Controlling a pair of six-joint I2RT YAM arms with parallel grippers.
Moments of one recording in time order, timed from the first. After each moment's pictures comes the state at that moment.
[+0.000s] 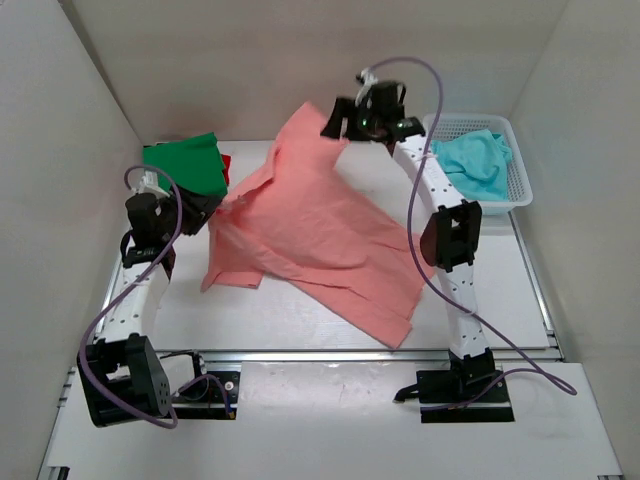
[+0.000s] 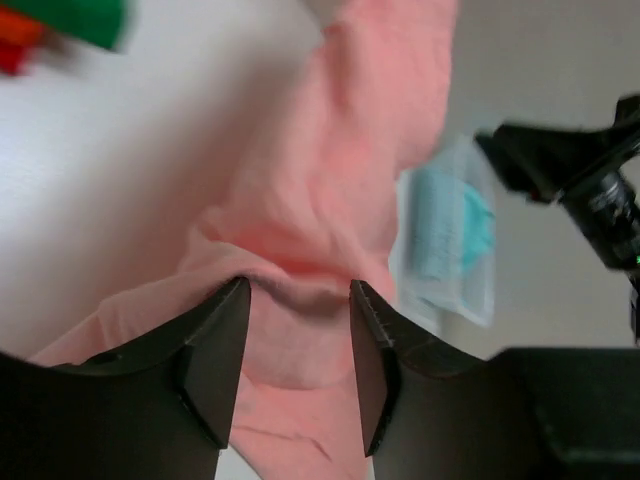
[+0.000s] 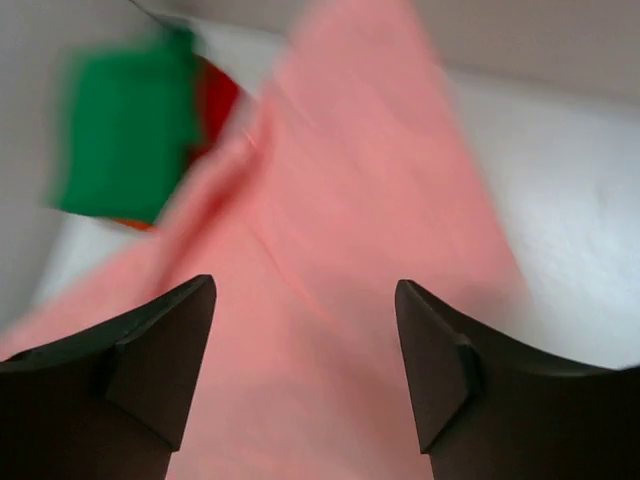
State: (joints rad) left arm 0.14 1.14 0.77 0.09 0.46 -0.88; right arm 0.32 2.40 2.58 -0.51 -0.44 0.39
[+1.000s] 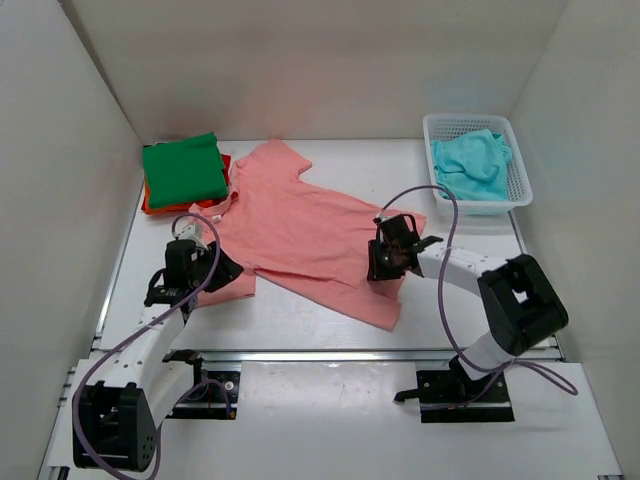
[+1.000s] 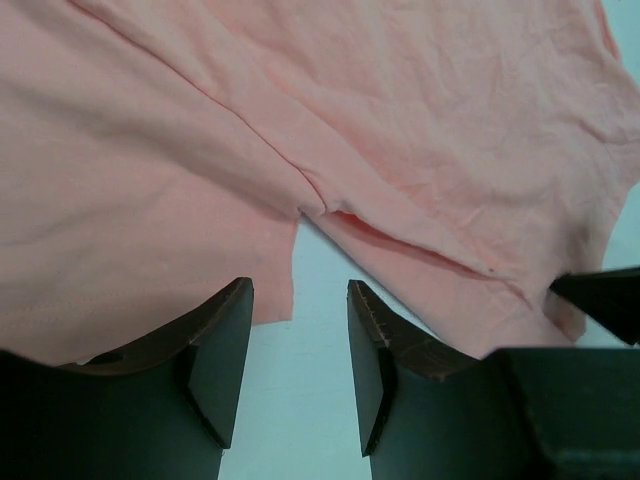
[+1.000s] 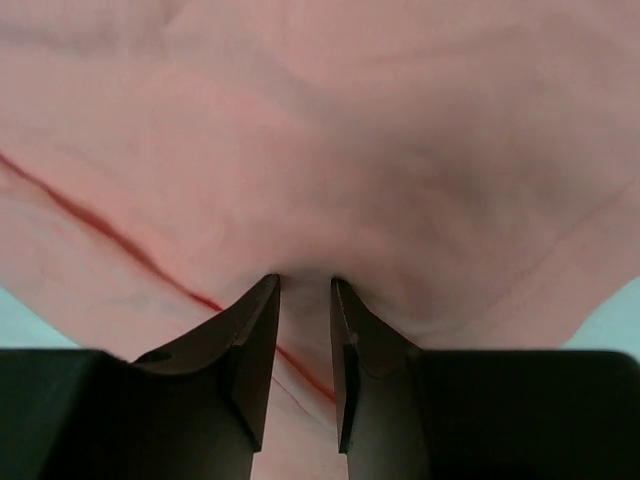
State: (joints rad) left arm -0.06 0.90 0.42 -0.20 0.21 -0.58; right arm 0.50 1.52 0.76 -0.25 -0.10 0.37
